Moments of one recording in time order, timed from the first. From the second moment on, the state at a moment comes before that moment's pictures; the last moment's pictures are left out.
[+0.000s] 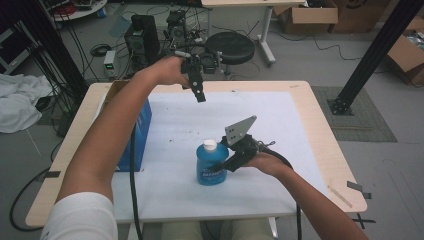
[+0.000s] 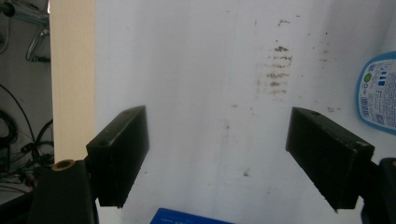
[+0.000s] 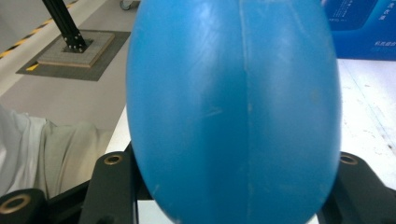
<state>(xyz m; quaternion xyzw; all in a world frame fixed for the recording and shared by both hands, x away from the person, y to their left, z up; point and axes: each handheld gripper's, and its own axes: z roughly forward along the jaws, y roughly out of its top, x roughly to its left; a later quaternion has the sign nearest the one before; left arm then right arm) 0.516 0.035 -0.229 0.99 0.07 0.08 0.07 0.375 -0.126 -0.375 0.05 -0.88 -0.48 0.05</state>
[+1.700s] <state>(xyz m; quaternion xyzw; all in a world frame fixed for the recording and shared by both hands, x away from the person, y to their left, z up) 0.516 0.037 -0.230 0.99 0.08 0.08 0.07 0.377 -0.131 -0.371 0.02 -0.87 -0.49 0.05</state>
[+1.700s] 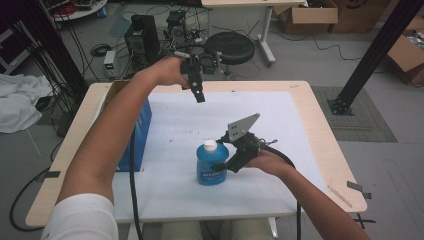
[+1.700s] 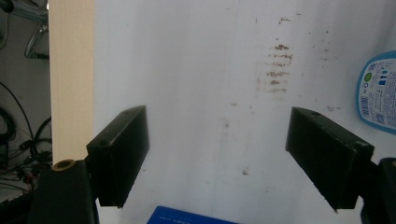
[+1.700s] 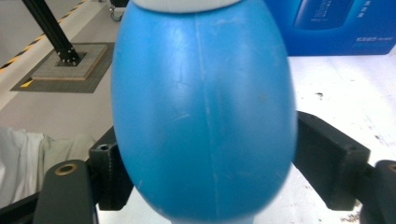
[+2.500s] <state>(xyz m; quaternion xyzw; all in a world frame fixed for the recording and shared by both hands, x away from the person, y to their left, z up) 0.517 0.040 -0.230 0.99 0.08 0.08 0.07 0.381 -0.153 -0.354 0.00 -0.88 -0.47 0.04</state>
